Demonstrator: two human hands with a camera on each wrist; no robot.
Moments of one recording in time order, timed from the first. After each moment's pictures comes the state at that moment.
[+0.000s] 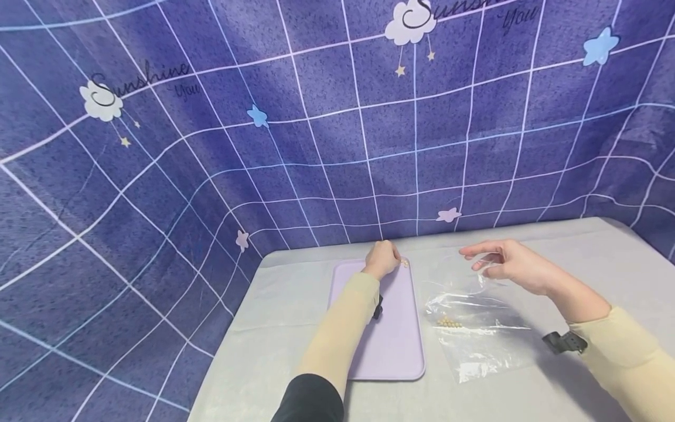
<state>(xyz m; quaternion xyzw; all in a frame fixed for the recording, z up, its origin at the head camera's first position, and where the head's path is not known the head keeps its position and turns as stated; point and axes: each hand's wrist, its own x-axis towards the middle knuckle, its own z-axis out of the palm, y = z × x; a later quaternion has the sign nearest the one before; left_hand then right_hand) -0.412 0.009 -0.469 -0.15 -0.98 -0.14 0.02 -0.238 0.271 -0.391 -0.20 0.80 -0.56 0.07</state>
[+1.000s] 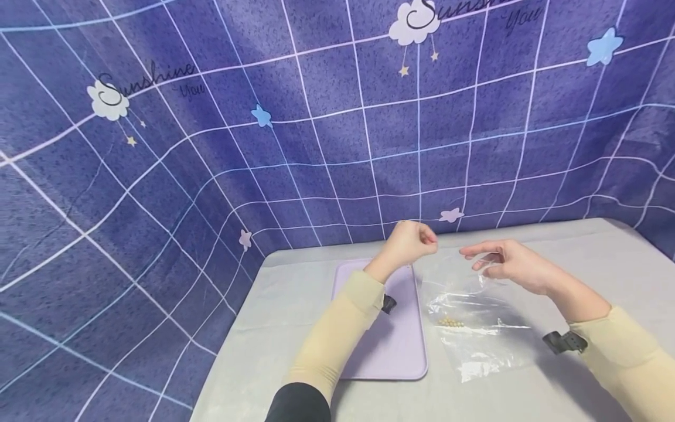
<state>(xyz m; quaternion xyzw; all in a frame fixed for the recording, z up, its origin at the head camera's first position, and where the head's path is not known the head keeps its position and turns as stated) -0.350 0.040 -0.378 -0.37 -0.88 -0.28 0.07 -0.239 0.268 -0.391 -0.21 0.80 -0.56 0.06</state>
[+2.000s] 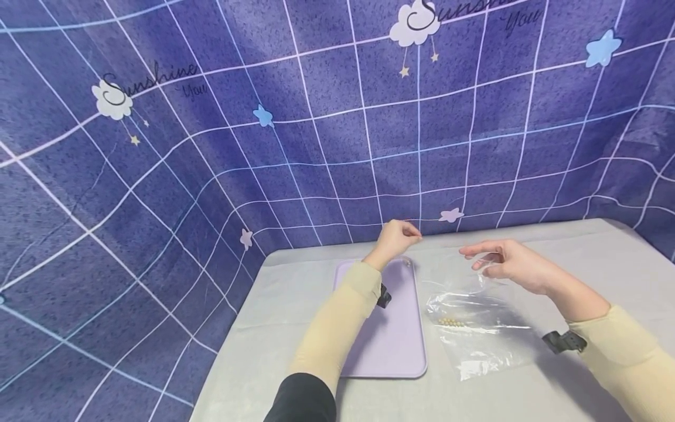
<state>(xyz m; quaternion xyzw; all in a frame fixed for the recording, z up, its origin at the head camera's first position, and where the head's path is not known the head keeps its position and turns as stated) -0.390 0.025 -0.406 -0.29 -0.90 -0.33 0.06 -0.236 0.266 -0.389 -0.21 0.80 -0.56 0.06</state>
